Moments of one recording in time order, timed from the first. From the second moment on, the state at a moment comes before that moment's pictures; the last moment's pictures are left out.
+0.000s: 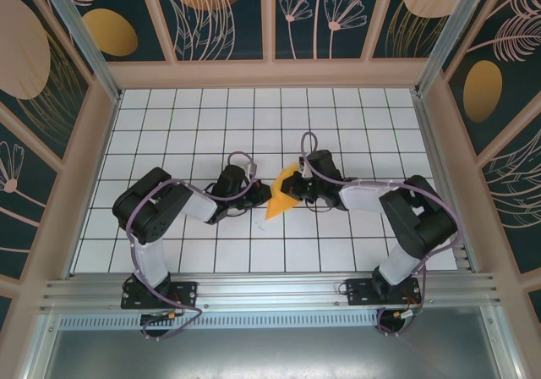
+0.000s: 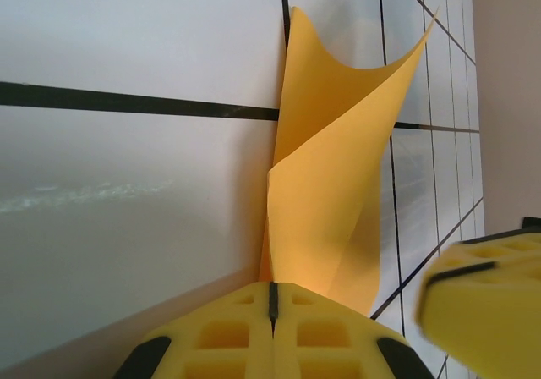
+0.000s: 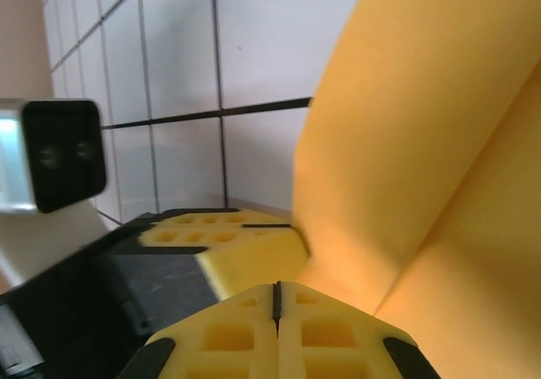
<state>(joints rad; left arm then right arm) -0.65 1.89 0.65 0.64 0.39 -0.96 0.59 1.66 0.71 0.19 -0.45 0.91</state>
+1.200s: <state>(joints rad) -0.65 1.89 0.68 0.57 0.40 -0.96 0.56 1.81 0.85 0.09 -0.45 0.83</state>
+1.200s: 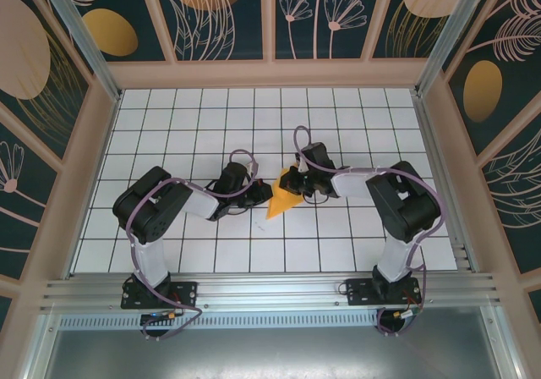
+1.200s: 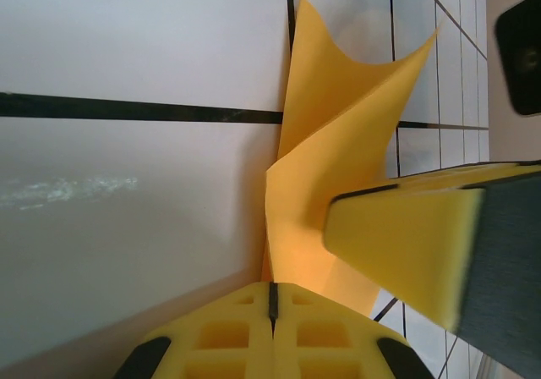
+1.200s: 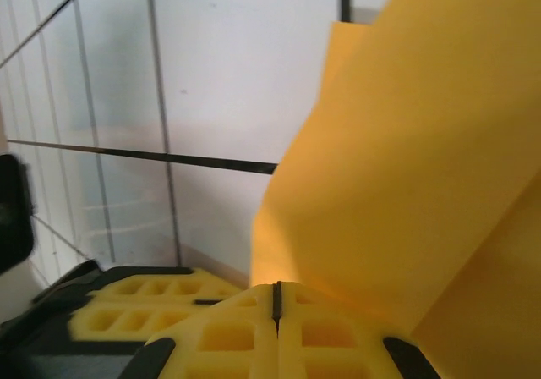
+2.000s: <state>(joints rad) -0.65 1.89 0.70 0.55 0.40 -0.95 0.48 1.83 0.91 0.04 -0.45 0.78</state>
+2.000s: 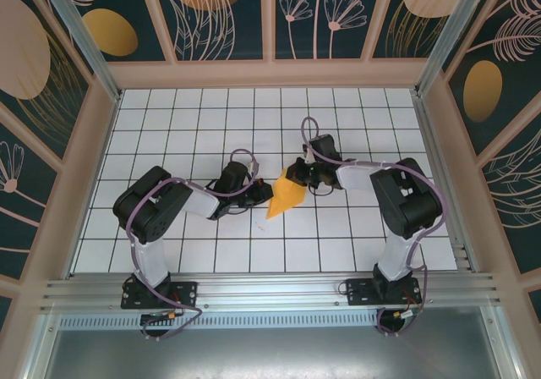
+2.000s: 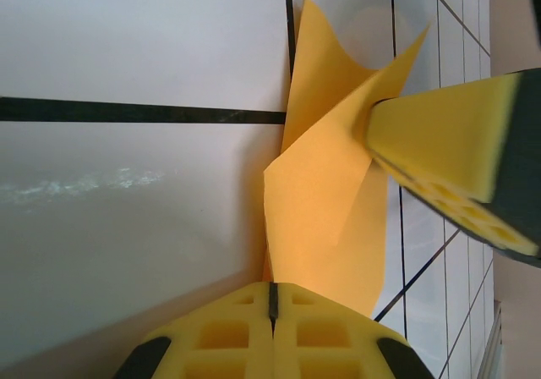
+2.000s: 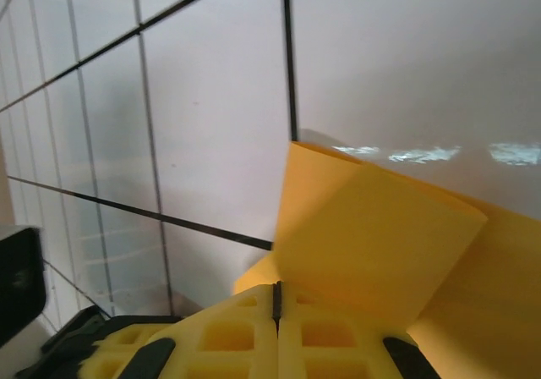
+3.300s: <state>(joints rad) -0.65 1.90 0.70 0.55 0.40 -0.95 0.37 1.87 0.95 0.01 -0.49 0.74</state>
